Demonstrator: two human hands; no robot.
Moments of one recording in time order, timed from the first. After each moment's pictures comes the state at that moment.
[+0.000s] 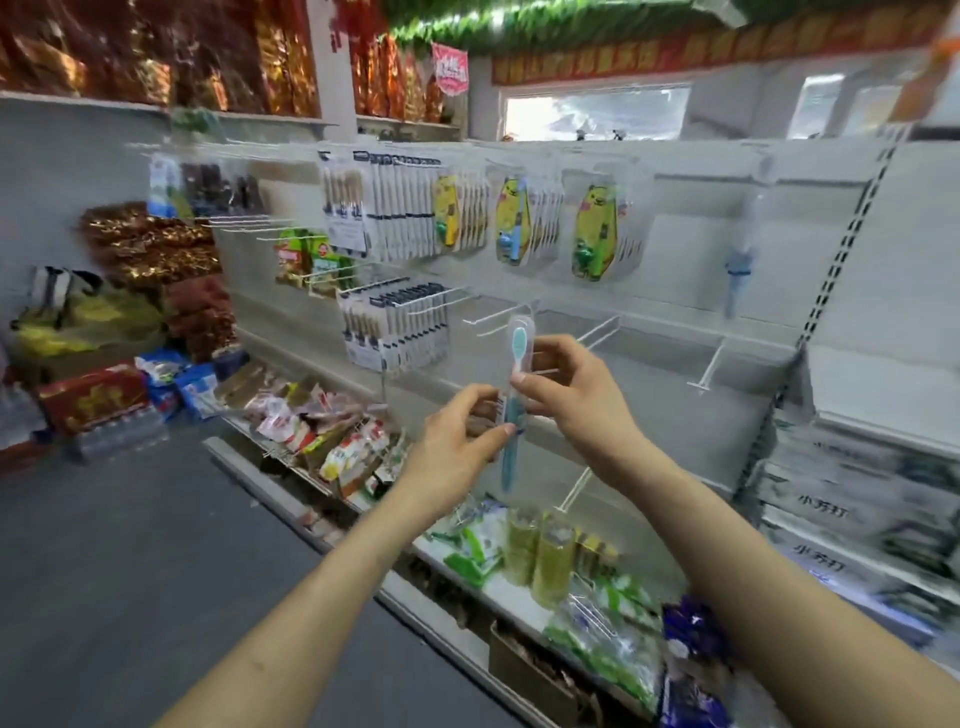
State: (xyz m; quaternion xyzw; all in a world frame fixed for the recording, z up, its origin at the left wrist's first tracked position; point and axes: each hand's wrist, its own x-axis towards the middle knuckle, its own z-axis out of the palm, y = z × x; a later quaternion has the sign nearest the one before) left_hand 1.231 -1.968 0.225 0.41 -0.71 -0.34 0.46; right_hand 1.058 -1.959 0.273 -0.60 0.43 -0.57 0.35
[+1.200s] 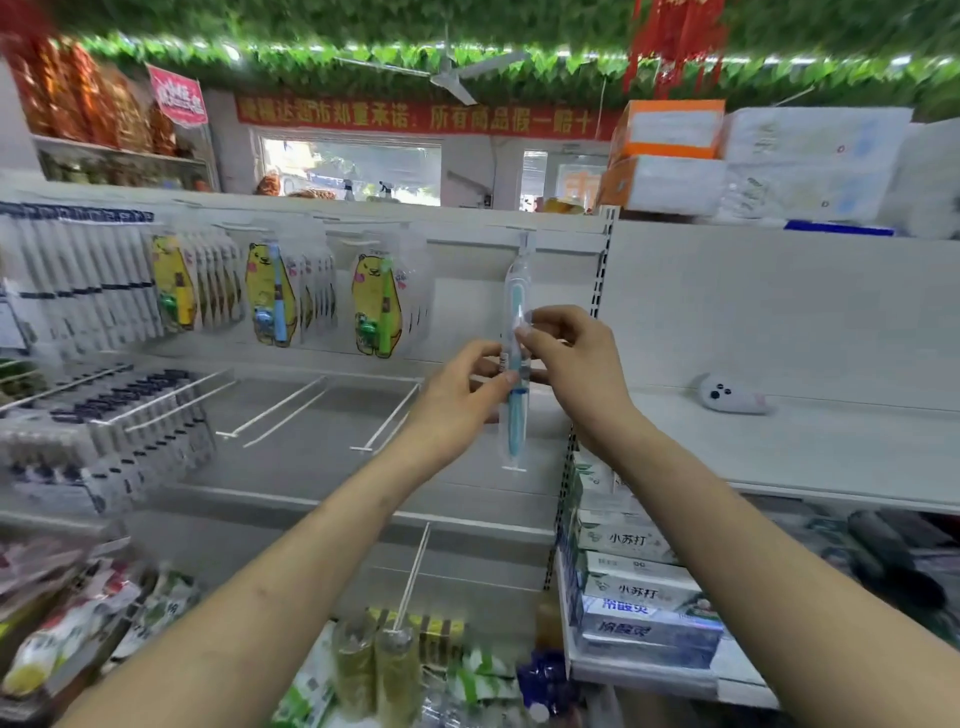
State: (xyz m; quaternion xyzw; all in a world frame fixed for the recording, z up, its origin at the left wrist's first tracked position) left_hand 1.007 -2.087 0.338 0.18 -0.77 -0.46 0.40; right_hand 0.870 -2.011 0.367 -0.45 0.57 -0.68 0.09
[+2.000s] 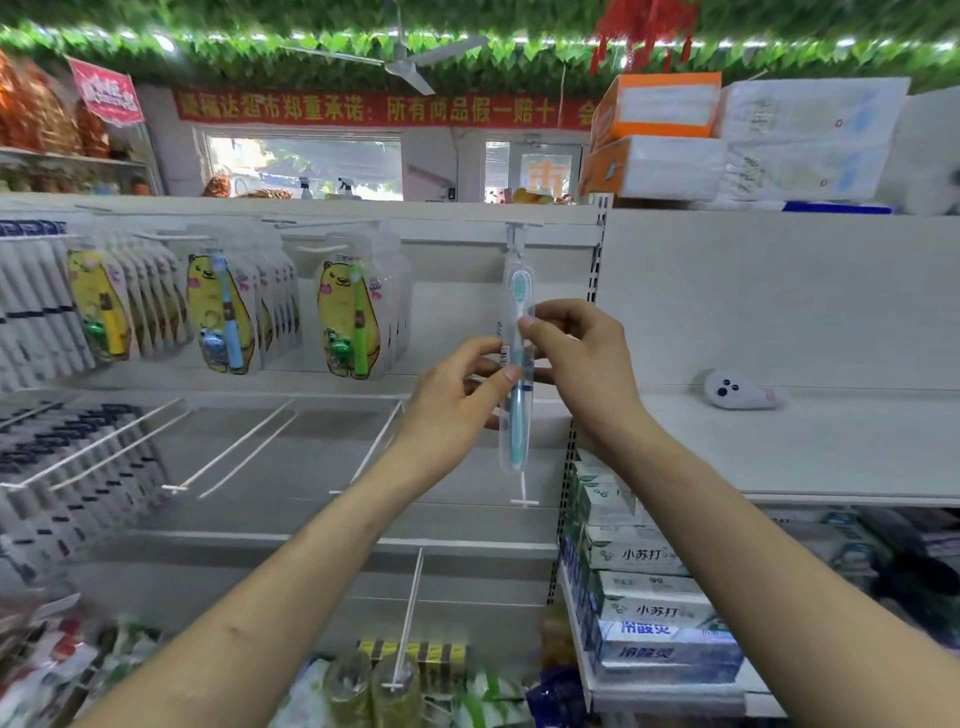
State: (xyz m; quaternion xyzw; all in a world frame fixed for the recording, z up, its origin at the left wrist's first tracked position) left_hand 0.978 -2.144 0.336 0.13 -0.78 -0.45 0.41; right_hand 0.846 -2.057 0.367 -0.41 0.58 -0.70 0.05
